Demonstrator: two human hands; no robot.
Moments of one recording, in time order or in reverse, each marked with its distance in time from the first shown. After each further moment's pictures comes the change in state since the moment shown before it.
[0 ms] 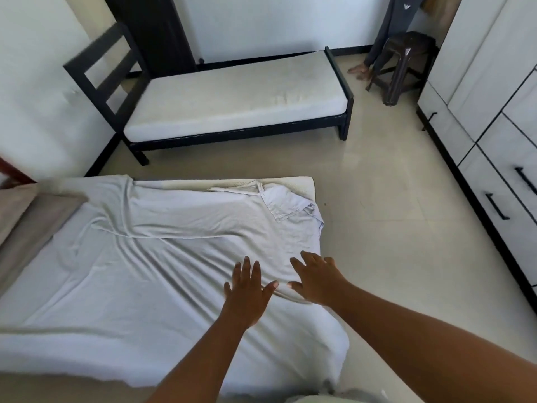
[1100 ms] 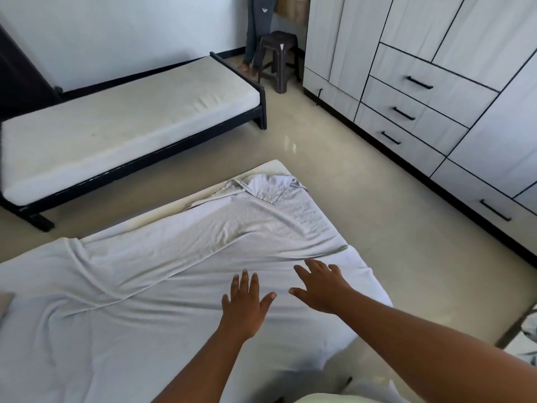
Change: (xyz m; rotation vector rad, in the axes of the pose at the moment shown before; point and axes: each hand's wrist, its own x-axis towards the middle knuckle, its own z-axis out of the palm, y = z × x) left_hand 0.047 -0.348 -0.067 0.201 -0.202 0.500; right_hand 0.059 -0.360 0.023 0.241 -0.037 0.588
